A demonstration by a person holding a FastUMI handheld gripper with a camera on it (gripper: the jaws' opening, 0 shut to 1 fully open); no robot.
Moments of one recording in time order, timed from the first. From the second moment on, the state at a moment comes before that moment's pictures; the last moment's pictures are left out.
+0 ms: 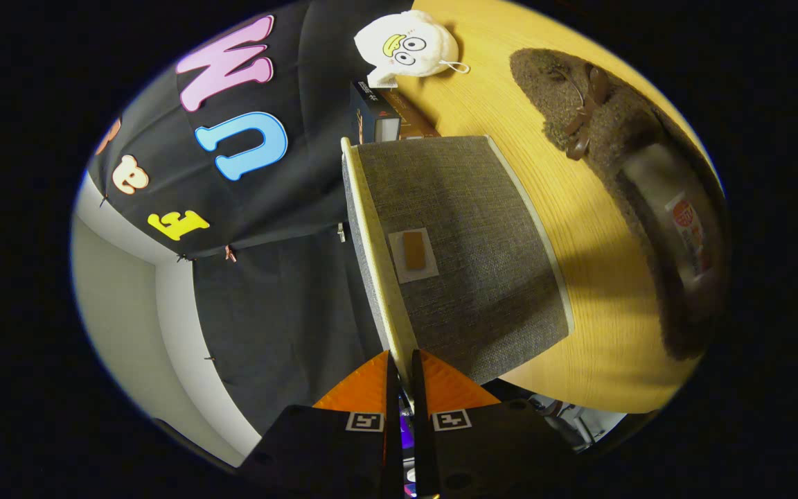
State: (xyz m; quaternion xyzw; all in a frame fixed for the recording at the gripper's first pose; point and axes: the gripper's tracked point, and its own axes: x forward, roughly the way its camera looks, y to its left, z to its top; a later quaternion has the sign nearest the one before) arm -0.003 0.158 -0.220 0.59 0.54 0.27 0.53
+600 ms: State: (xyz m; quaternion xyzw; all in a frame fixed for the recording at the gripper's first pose) arm -0.005 0.188 -0.163 0.55 0.51 0.33 0.58
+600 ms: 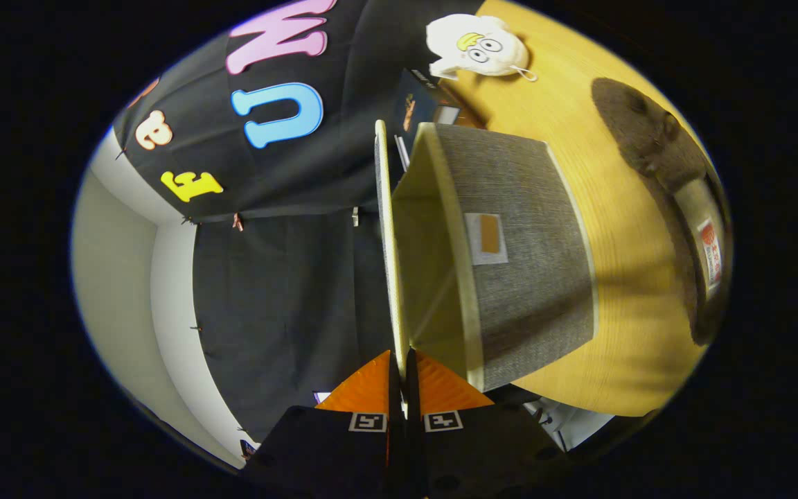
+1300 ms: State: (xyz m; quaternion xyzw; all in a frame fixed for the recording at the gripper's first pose) arm 0.003 0.340 -0.071 0.46 0.45 0.44 0.63
